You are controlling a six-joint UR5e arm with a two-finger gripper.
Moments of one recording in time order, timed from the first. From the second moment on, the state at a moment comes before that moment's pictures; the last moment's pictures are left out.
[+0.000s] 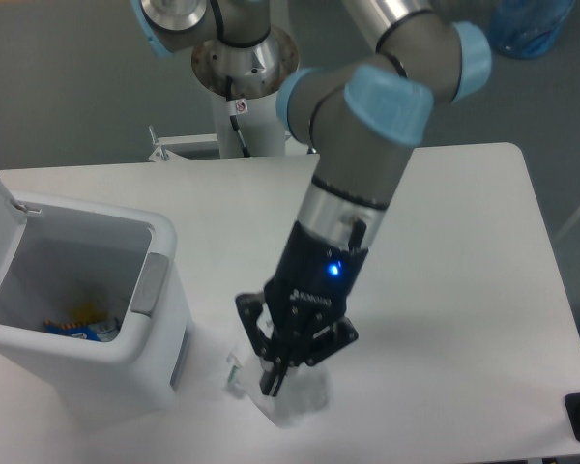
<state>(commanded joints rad) 2.45 -1.95 -1.25 -0.86 0.85 0.15</state>
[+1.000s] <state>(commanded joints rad) 2.29 -1.80 -1.41 -0.85 0.81 0.07</state>
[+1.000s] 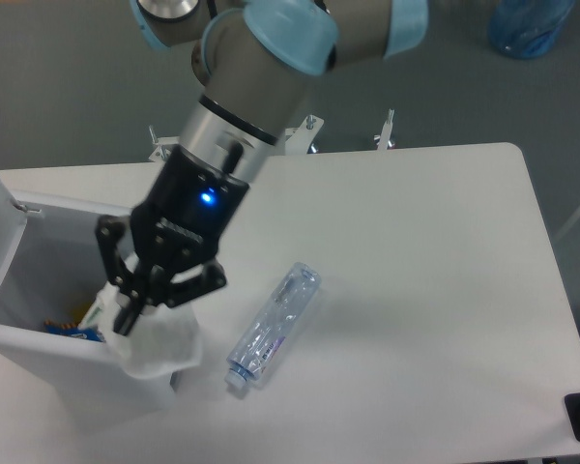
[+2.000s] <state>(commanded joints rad) 2.21 -1.80 -1.43 -0.84 0.81 0.14</state>
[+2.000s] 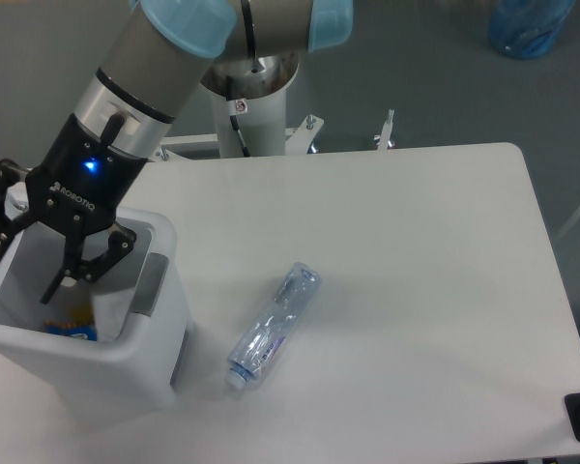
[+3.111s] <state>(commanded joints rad) 2.44 -1.94 -1.40 -0.84 0.93 0.43</state>
